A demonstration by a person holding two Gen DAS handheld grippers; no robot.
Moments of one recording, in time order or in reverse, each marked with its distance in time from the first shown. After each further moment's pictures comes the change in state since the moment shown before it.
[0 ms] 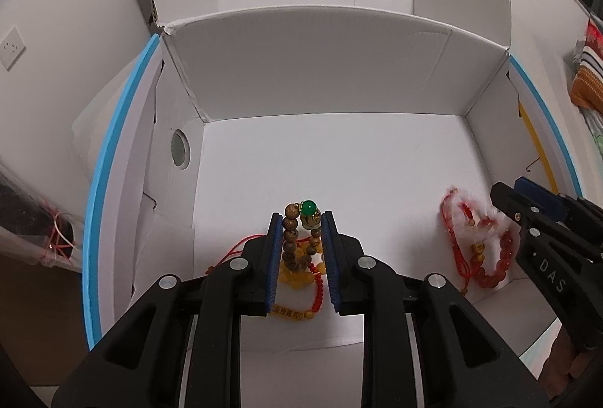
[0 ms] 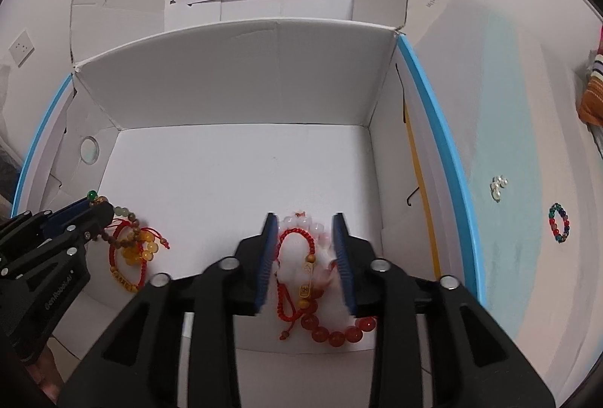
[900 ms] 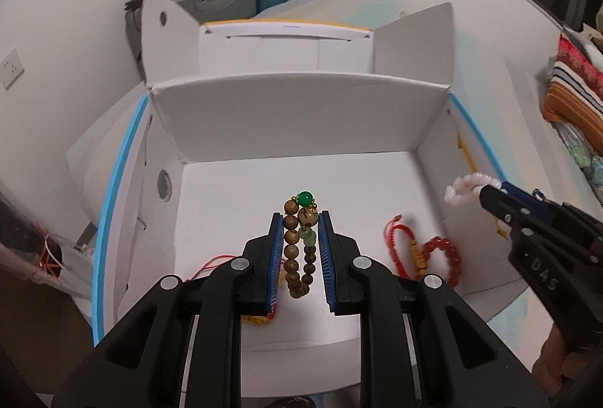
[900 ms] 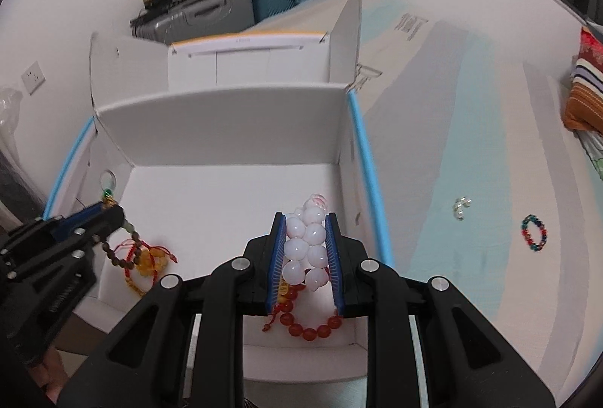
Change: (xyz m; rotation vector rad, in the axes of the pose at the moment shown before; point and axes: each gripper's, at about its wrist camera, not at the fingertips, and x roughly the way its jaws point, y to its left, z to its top) left arm -0.046 -0.025 0.001 0.004 -0.143 -0.068; right arm -0.054 -0.030 -0.007 0.031 -0.128 0.011
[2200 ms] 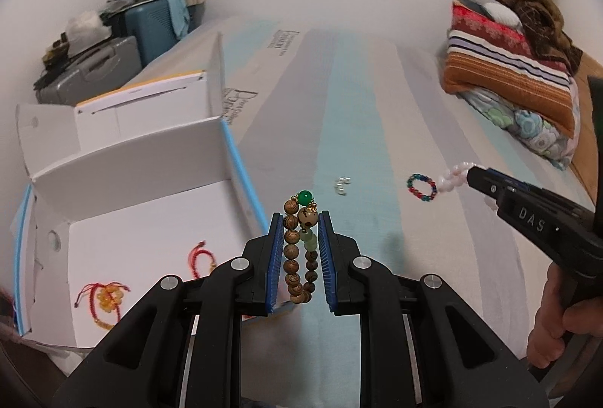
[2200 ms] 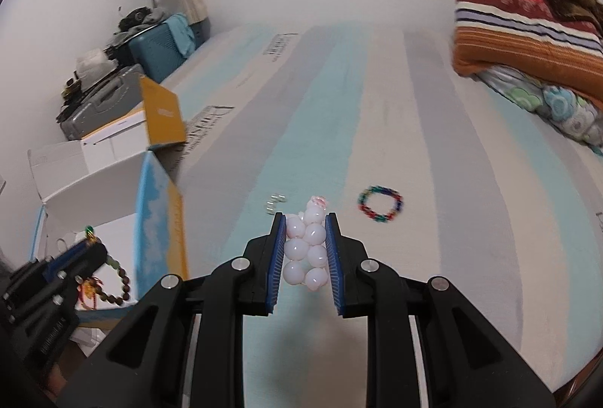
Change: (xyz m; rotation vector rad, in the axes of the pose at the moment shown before) left arm -0.056 -0.196 -0.012 0.227 -0.108 -0.233; right arm -0.104 -0.213 -0.045 0.308 -0.121 -0.155
